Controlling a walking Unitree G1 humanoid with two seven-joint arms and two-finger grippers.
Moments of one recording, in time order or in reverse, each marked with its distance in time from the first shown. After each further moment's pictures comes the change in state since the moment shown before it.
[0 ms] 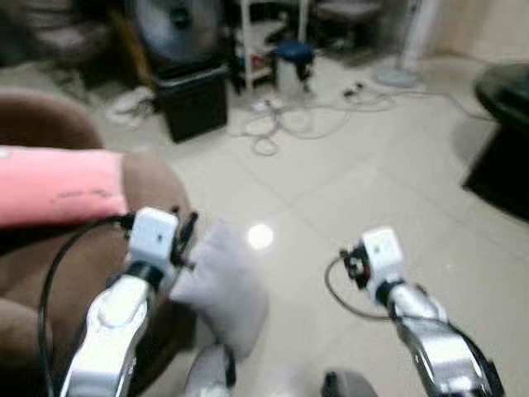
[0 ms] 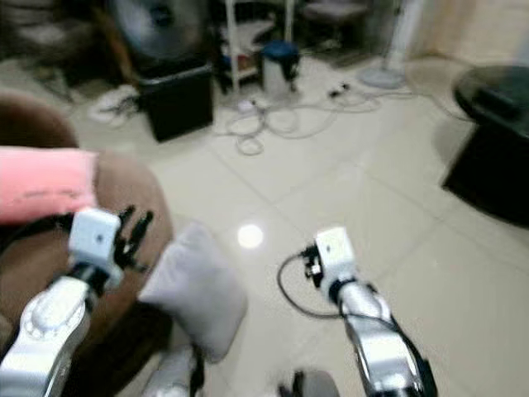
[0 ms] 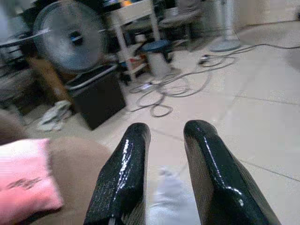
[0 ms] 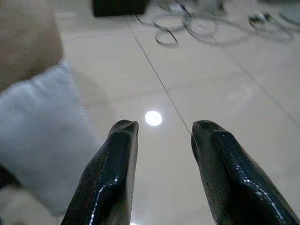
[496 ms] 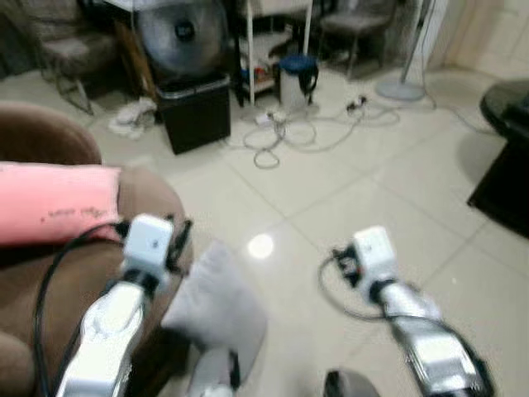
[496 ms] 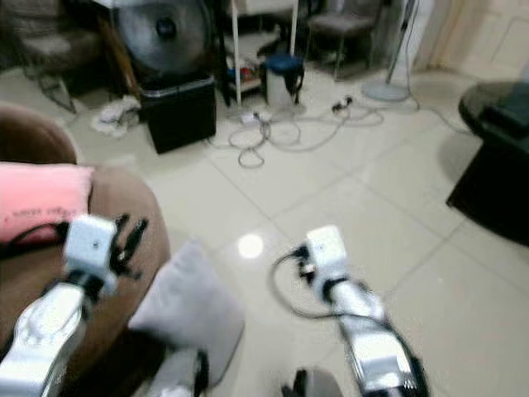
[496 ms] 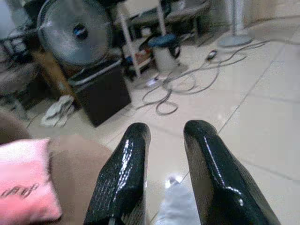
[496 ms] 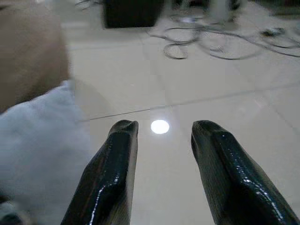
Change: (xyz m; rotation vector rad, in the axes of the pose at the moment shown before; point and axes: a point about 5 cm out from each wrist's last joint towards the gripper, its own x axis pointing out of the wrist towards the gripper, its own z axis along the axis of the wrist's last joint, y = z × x) left arm -0.008 0.006 -0.011 0.002 0.048 0.031; right arm 0.003 0.016 0.000 -0.020 0.001 0.075
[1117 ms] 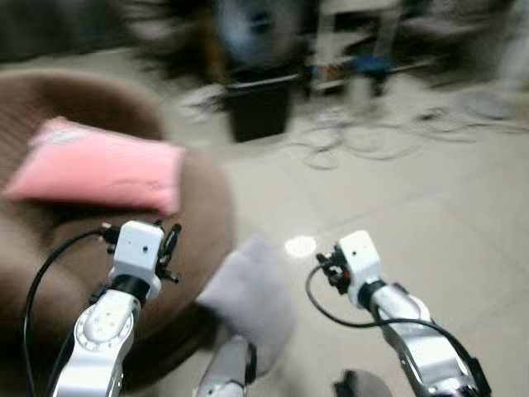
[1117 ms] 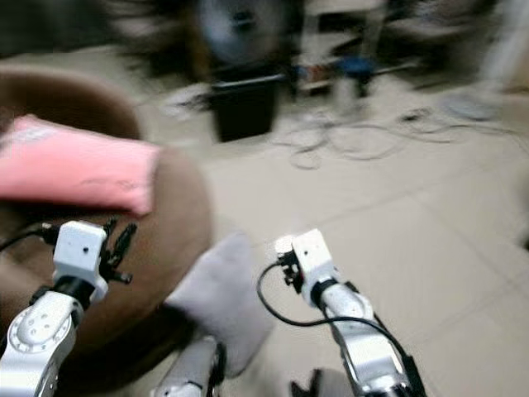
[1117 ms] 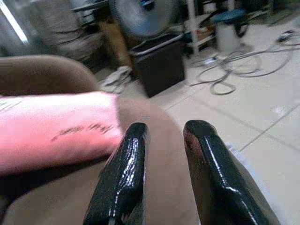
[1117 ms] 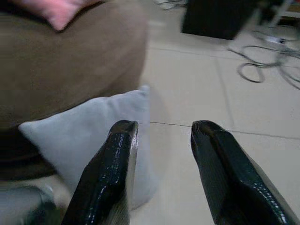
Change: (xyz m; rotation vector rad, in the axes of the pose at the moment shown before) left arm -0.005 0.001 -0.004 0.004 0.016 0.020; right arm -0.002 0.003 -0.003 -0.032 0.008 0.056
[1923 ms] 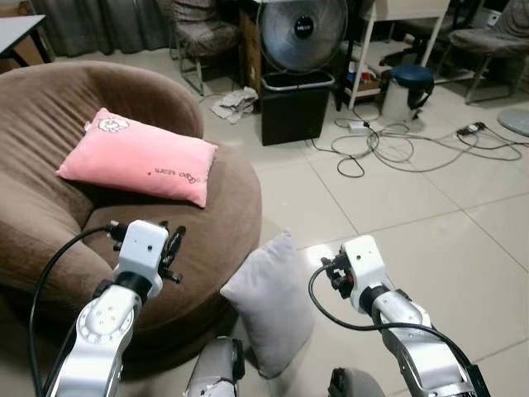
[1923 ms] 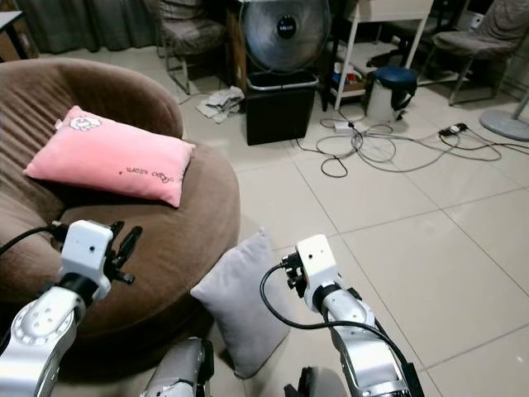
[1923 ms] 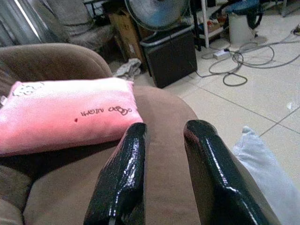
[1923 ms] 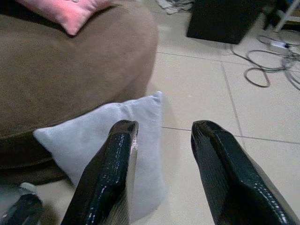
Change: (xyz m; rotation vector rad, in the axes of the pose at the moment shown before) left arm 0.013 0.003 -0.010 0.025 0.026 -0.058; right arm -0.003 -0.002 -0.006 0.038 0.010 -0.076
